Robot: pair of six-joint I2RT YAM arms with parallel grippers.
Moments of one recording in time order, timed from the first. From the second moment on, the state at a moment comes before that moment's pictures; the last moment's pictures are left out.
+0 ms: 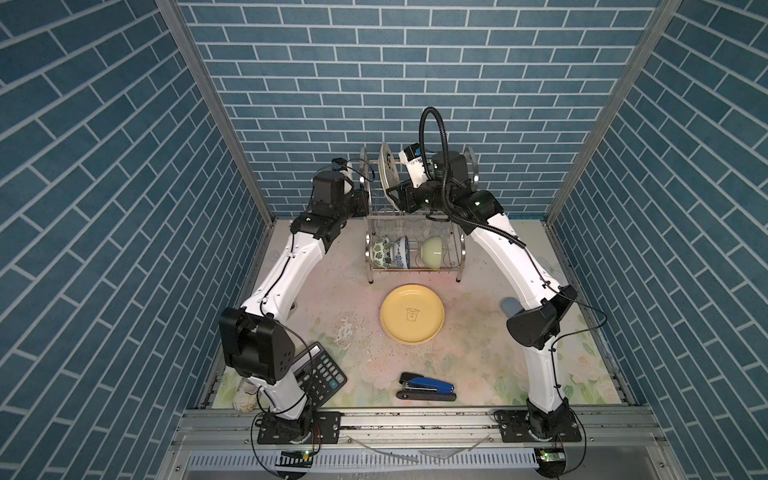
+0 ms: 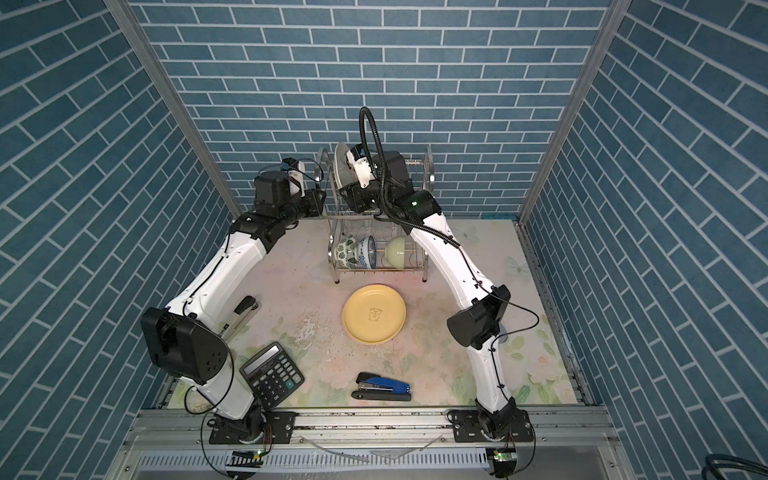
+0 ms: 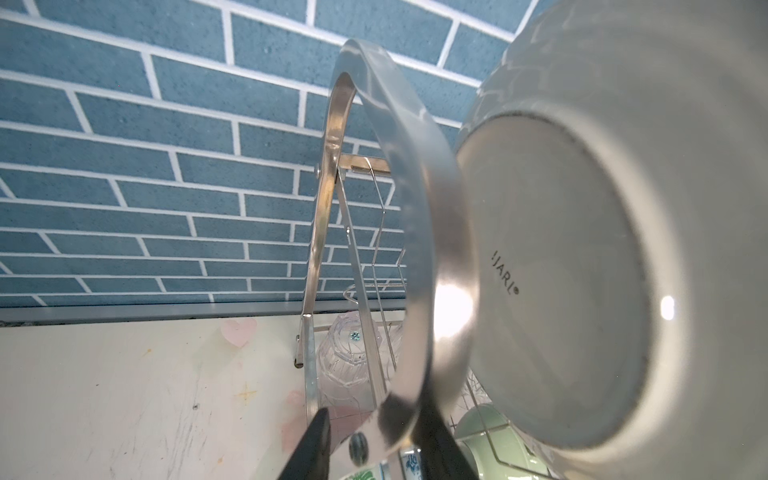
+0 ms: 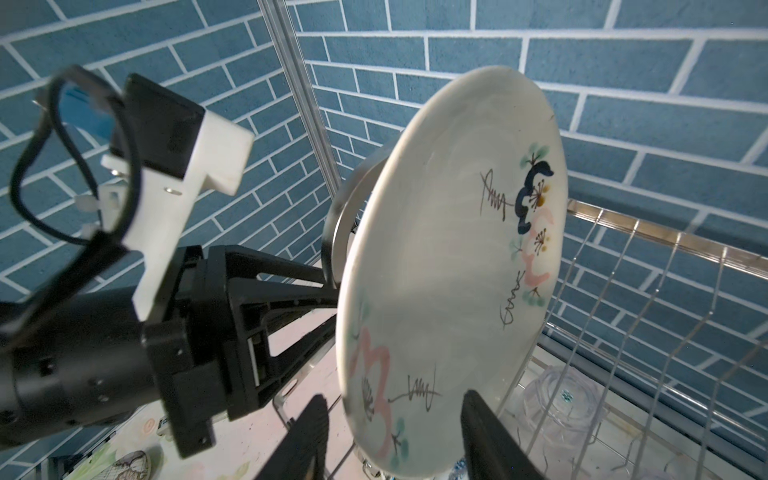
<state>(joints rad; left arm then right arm) -0.27 1.70 1.70 -0.35 0.08 -0.30 0.69 2.12 2.49 -0.69 -0.20 0.08</state>
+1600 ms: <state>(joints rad) -0.27 1.71 1.71 -0.31 0.07 -0.23 0.74 2.24 2.51 -0.49 0.05 -0.01</state>
